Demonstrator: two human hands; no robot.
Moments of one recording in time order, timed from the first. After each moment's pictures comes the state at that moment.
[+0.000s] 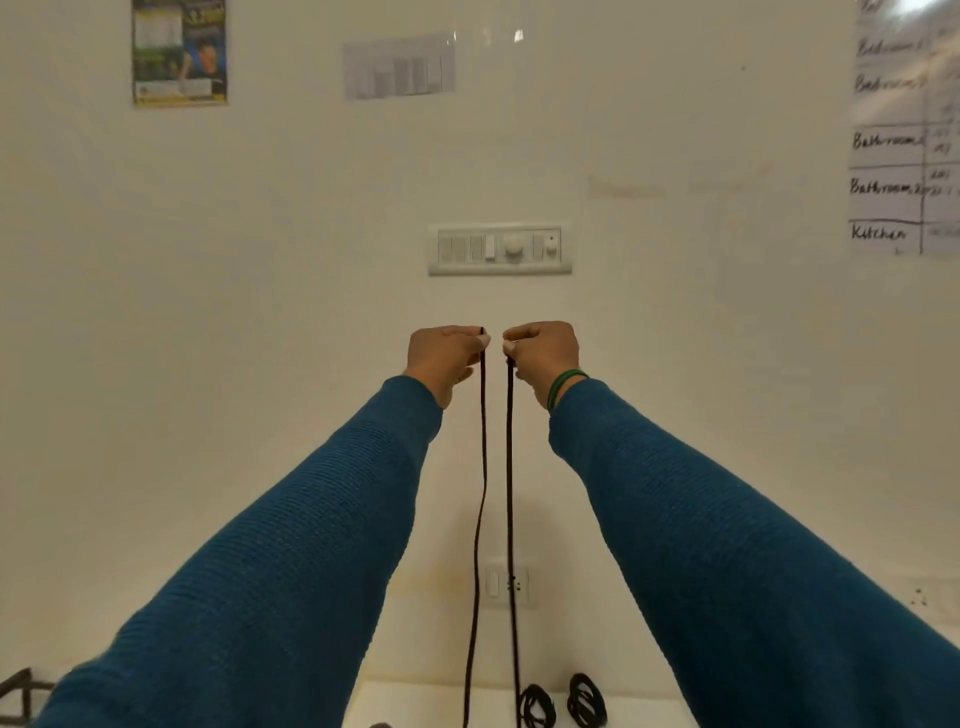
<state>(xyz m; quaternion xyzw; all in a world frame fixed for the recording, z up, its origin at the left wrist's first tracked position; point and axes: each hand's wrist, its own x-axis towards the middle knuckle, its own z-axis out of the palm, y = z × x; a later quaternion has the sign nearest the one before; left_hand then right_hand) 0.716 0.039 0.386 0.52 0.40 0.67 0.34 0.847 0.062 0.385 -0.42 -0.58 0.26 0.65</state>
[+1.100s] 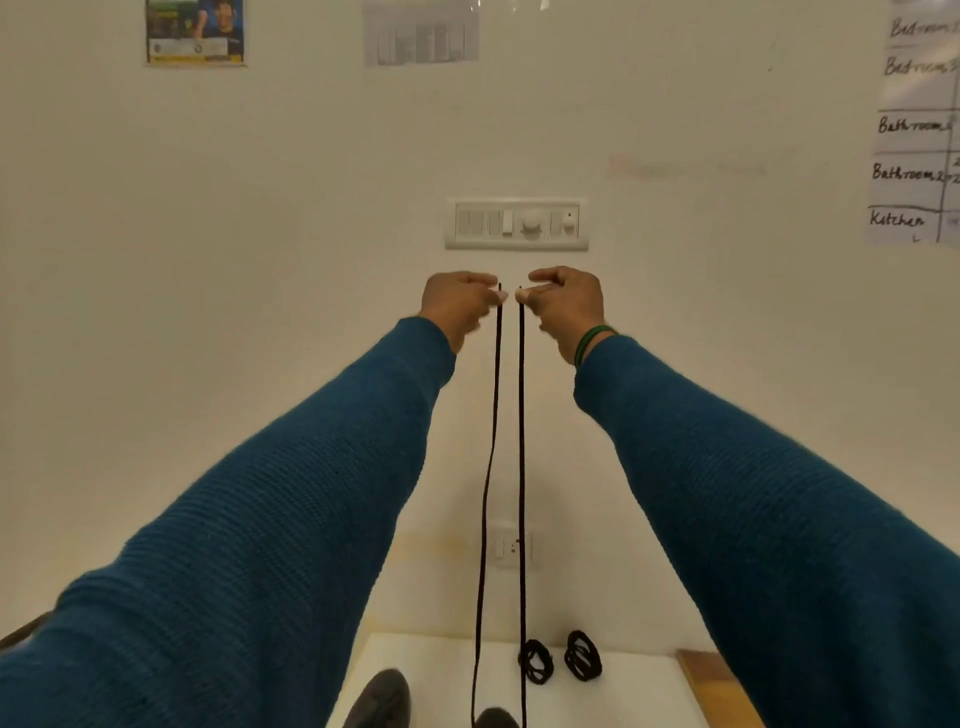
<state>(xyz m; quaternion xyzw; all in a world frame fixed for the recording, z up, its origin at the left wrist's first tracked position) 0.707 0.010 0.404 0.56 0.44 0.63 0.29 0.848 0.032 0.398 -0.40 -0.60 0.23 0.65</state>
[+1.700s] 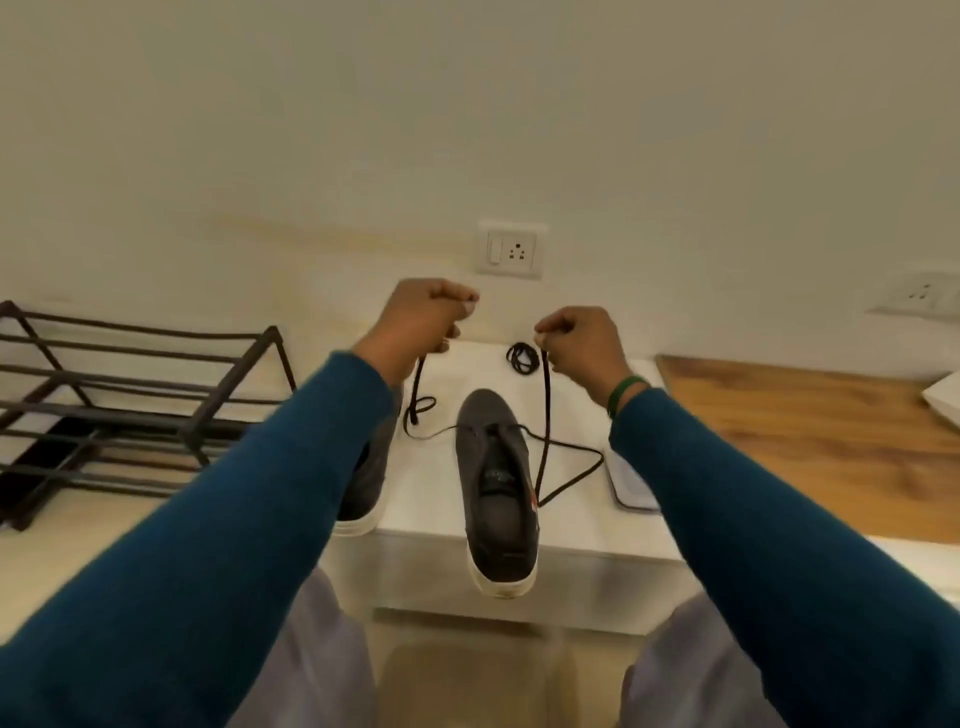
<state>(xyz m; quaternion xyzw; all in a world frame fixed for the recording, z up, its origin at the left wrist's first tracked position) 0.672 -0.005 0.038 0.52 0.59 0.46 0.42 0.885 0.015 0.012 -0.61 -0.62 0.30 0.39</state>
